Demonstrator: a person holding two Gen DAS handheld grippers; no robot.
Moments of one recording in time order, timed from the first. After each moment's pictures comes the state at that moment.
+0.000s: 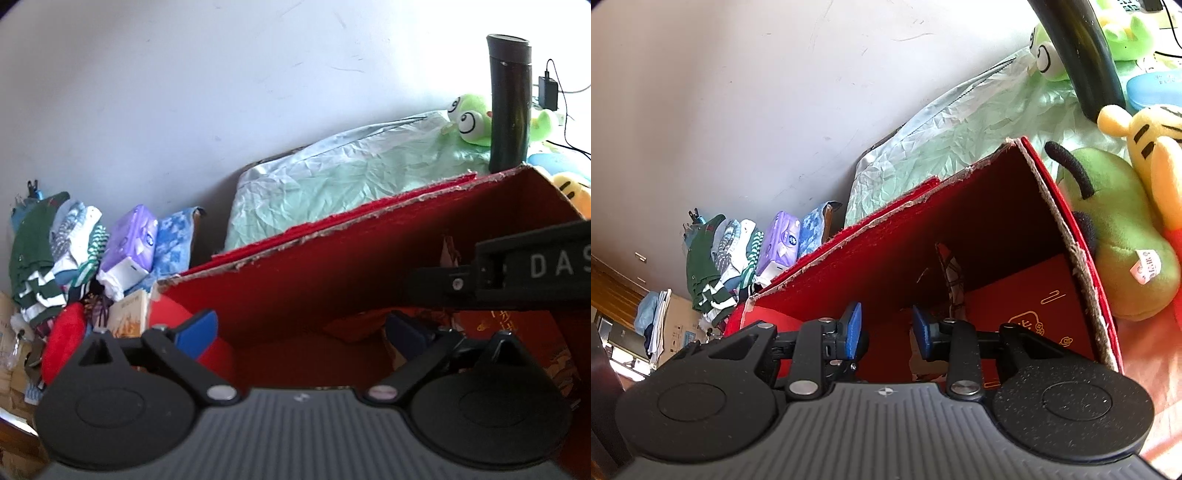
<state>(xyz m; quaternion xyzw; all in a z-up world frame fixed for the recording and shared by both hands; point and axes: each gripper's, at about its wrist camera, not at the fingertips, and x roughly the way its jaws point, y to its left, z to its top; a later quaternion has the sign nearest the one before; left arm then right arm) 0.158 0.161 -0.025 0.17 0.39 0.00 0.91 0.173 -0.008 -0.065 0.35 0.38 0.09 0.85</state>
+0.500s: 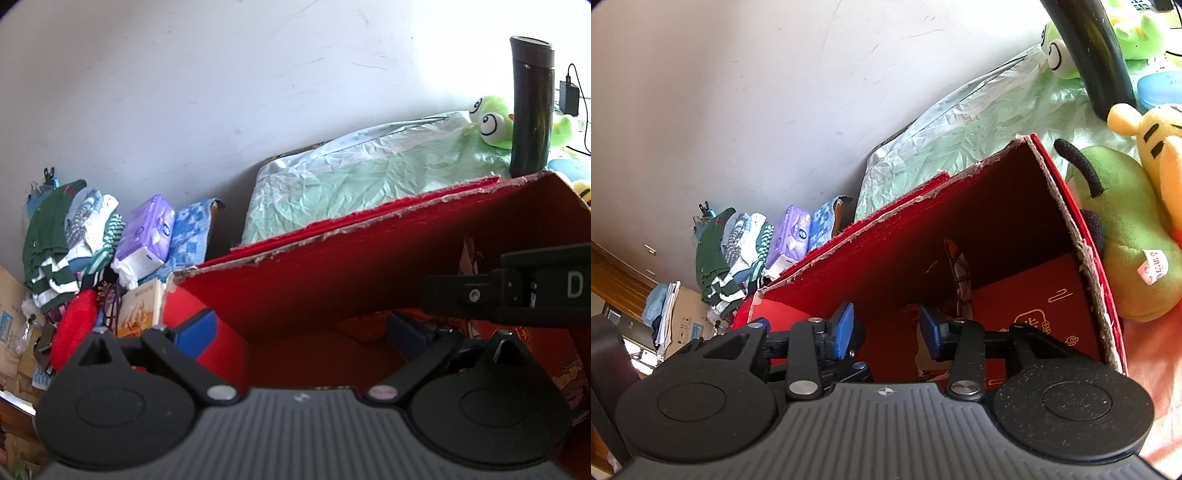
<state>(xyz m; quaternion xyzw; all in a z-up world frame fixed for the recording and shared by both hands) 0.170 0.174 -0.017 0.17 0.39 0.03 0.91 0.174 -0.007 -0.068 0.36 0.38 0.12 0.85</state>
